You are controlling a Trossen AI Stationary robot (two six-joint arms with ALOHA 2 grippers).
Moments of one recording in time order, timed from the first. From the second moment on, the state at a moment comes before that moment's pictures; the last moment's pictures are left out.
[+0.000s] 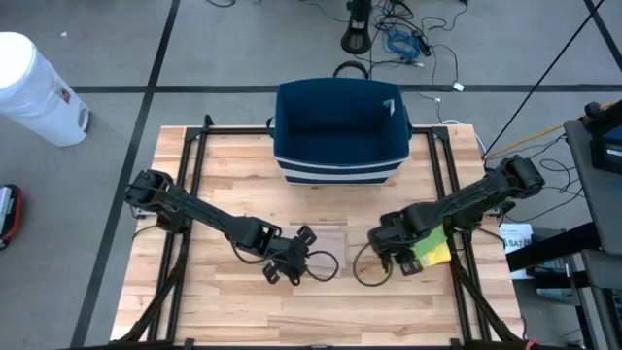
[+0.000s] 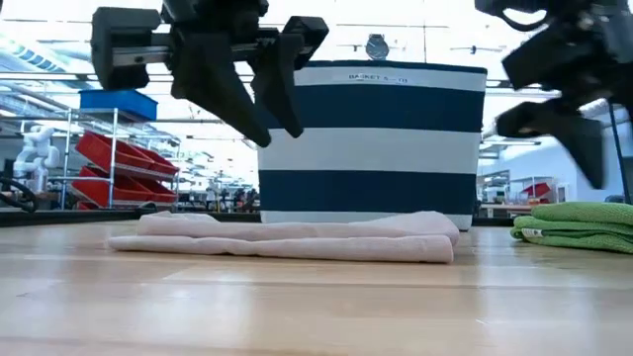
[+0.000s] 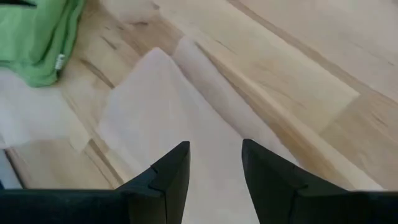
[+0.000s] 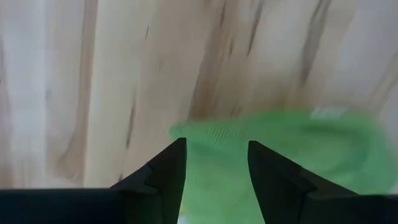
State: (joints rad) left arm -0.33 1.74 1.20 -0.45 -0.09 0.61; right arm 0.32 1.46 0.93 -0.94 -0.15 0.10
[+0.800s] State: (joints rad) left arm -0.26 1.74 1.19 -0.39 -0.01 0.55; right arm 0.48 1.31 0.62 -0.79 -0.16 0.40
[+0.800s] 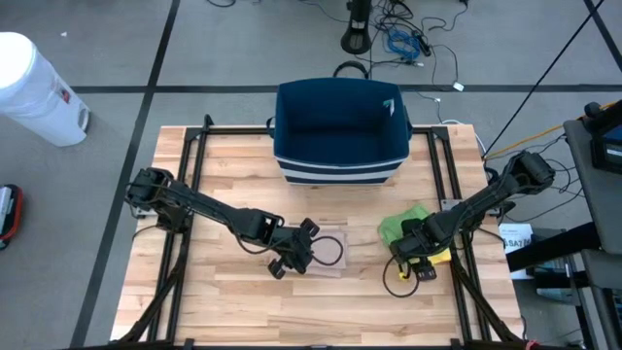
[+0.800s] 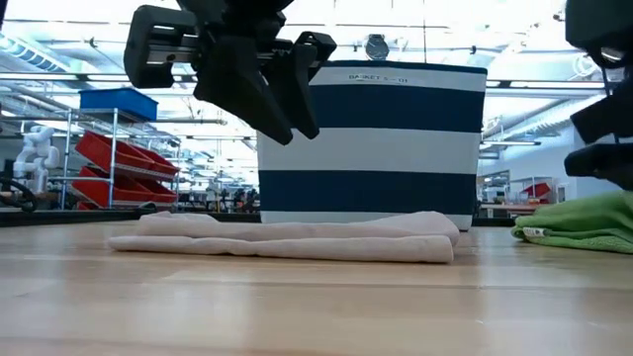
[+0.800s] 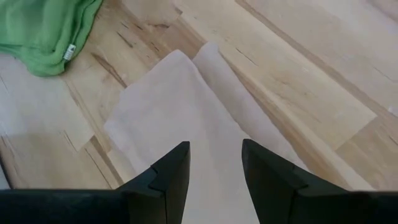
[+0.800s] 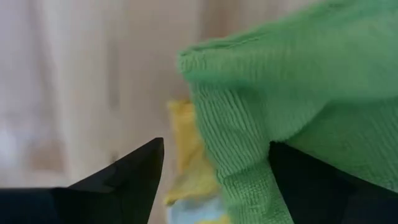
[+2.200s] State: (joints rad) left arm -0.33 1.73 1.19 -0.51 -0.16 0.47; right arm 0.41 1.33 0.91 -0.66 0.19 0.12
